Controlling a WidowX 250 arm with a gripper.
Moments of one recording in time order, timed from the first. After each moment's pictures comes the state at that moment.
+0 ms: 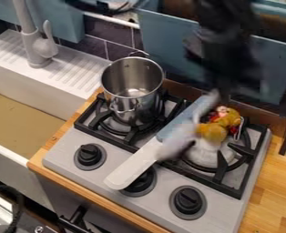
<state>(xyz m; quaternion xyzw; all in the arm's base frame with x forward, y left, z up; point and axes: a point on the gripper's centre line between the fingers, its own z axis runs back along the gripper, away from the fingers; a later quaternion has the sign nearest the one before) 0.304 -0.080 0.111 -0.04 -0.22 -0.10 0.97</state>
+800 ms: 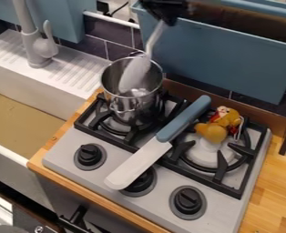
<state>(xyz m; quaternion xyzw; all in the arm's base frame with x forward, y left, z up) 0.357 0.018 0.149 -0.07 -0.37 -0.07 0.92</state>
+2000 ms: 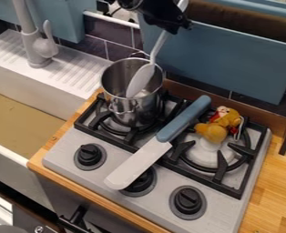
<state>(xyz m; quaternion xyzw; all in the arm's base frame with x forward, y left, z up) 0.368 0.018 0.124 -0.04 -0.42 -0.08 0.90</state>
